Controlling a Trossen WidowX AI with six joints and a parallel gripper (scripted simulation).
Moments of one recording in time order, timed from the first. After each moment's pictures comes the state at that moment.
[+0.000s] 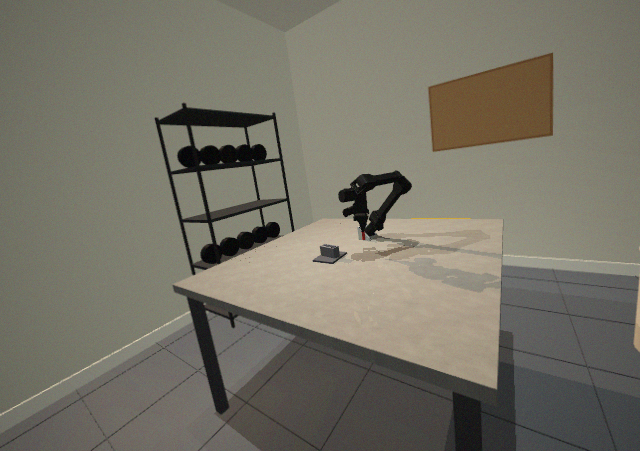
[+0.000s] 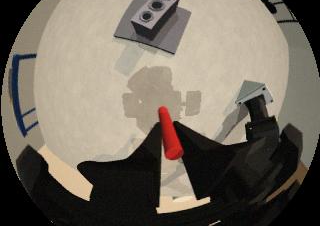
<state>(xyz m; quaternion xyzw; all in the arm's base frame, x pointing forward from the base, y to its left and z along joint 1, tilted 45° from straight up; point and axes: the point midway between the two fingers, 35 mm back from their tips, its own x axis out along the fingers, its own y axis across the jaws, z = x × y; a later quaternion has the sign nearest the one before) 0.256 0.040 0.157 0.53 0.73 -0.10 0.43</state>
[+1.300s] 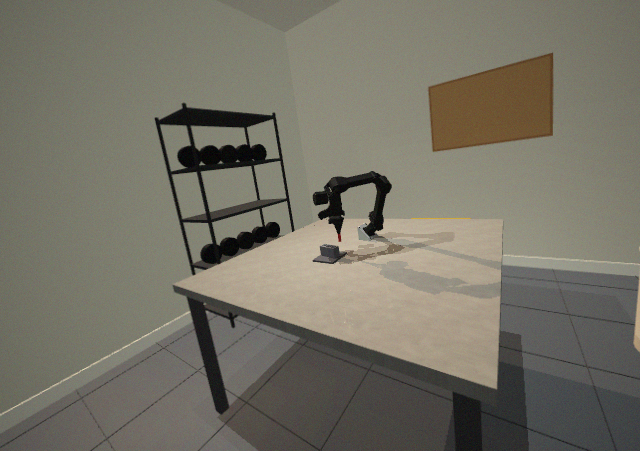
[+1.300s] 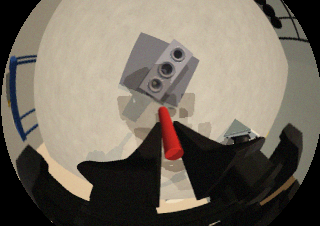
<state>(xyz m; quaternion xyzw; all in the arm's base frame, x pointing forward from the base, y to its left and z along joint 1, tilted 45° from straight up) 0.328 -0.024 0.089 0.51 0.74 -0.08 0.44</state>
